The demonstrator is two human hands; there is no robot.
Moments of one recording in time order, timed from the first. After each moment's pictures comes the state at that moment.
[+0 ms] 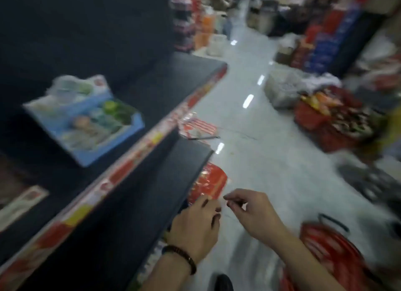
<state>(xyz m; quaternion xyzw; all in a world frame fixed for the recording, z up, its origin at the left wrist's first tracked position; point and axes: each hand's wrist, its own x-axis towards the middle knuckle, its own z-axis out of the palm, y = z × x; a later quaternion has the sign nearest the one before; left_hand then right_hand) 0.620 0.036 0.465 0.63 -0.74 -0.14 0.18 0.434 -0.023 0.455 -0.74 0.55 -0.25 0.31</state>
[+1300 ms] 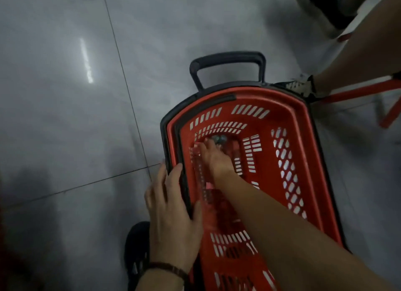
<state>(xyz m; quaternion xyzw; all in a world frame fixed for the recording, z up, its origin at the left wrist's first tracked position) 0.030 -0.101 -0.224 0.55 -0.74 -0.39 0.01 -0.138 -0.115 -0.376 -0.46 0.80 0.10 0.36</state>
